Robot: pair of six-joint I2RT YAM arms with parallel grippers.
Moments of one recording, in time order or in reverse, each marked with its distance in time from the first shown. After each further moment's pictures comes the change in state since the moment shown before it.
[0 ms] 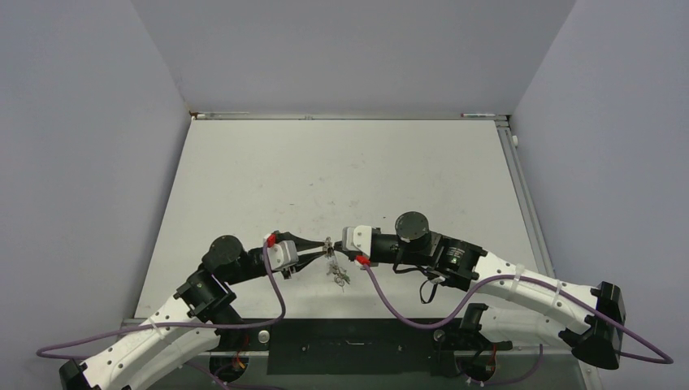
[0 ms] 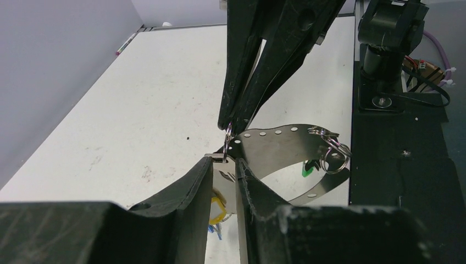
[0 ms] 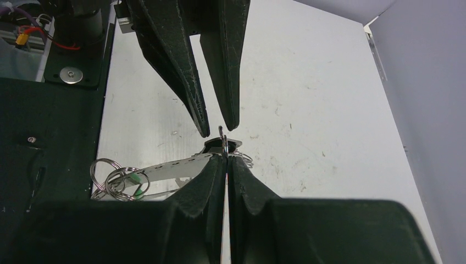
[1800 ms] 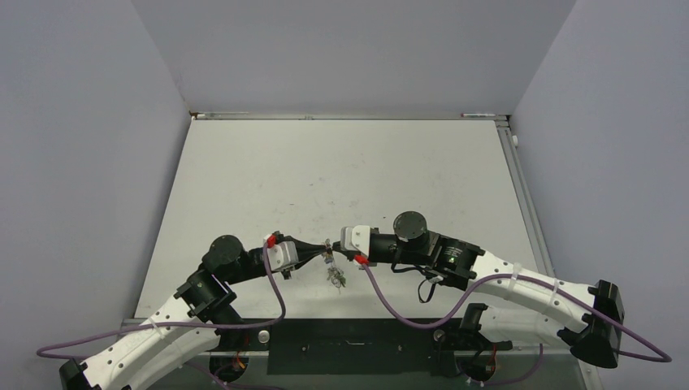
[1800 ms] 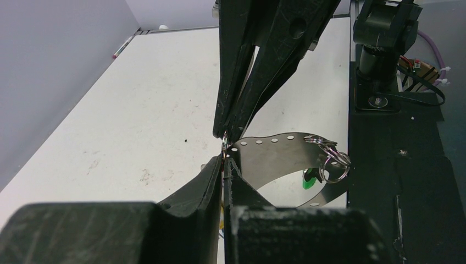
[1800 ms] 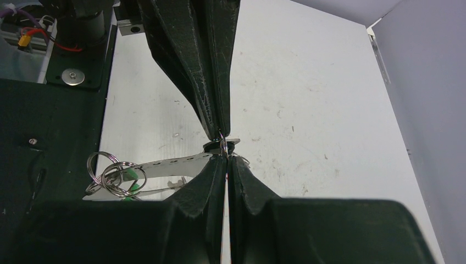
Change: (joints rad) left arm 0.000 0.004 0.000 0.007 0.019 0.002; right arm 0.000 0.015 0.000 0.021 -0.013 0.001
